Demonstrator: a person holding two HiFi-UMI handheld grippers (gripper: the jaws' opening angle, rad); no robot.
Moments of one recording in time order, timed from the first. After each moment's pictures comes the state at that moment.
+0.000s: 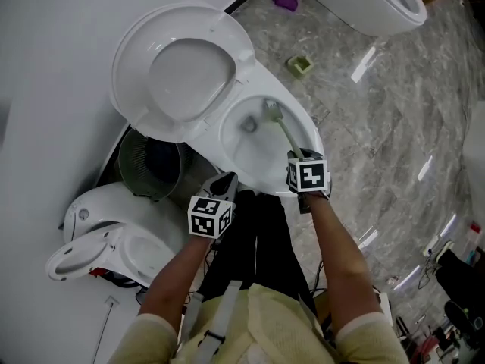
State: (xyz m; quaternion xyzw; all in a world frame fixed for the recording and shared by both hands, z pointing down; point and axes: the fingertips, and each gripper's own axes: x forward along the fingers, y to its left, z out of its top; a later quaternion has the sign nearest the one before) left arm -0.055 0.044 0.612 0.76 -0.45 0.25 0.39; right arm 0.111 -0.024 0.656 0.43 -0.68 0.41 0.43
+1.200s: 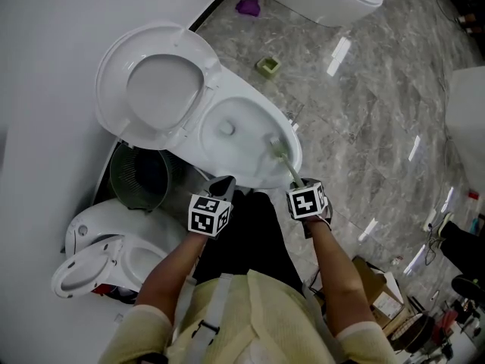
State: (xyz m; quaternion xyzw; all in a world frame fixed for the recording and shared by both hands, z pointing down) left arm 0.003 0.070 0.588 0.81 -0.36 0.28 0.37; right arm 0.196 0.108 0.625 0.42 -0.62 0.41 0.52
